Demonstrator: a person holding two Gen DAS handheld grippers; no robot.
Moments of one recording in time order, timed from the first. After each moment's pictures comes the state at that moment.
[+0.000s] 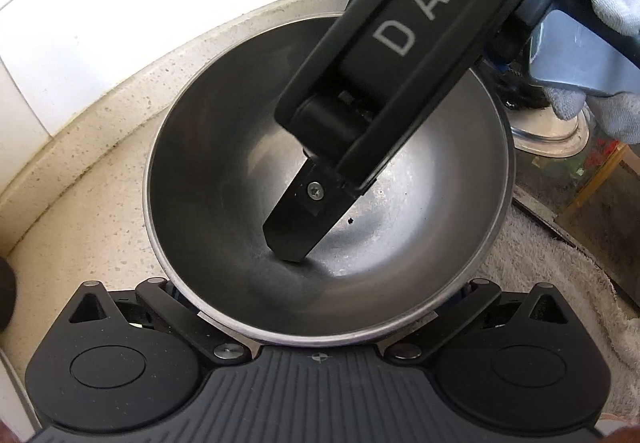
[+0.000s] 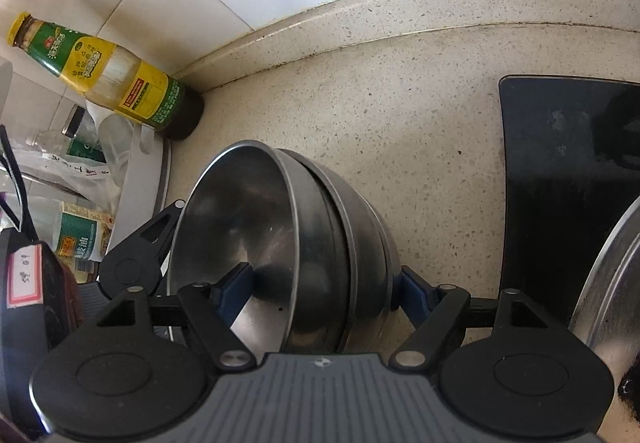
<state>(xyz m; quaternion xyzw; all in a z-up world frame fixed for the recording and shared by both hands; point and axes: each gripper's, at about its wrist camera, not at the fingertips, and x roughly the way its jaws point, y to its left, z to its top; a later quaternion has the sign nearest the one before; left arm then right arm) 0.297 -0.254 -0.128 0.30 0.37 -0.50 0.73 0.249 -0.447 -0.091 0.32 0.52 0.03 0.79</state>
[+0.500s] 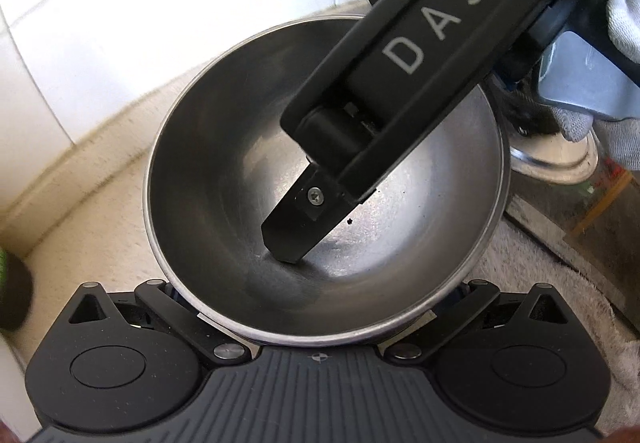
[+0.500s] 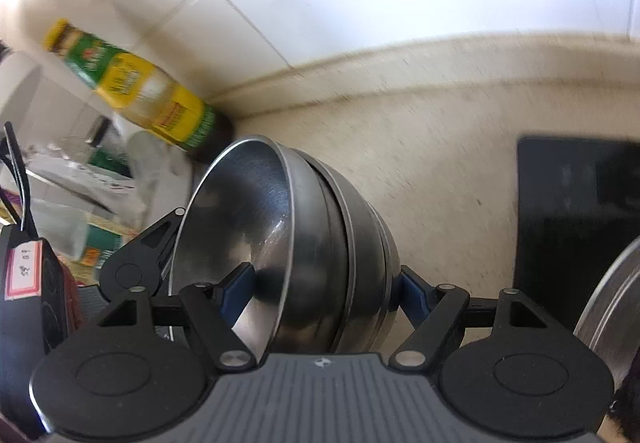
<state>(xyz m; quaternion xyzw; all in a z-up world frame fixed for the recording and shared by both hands) 0.297 -0.257 -0.112 0.28 0.36 -0.48 0.75 0.252 -0.440 -0.054 0.29 0.48 0.05 0.83</state>
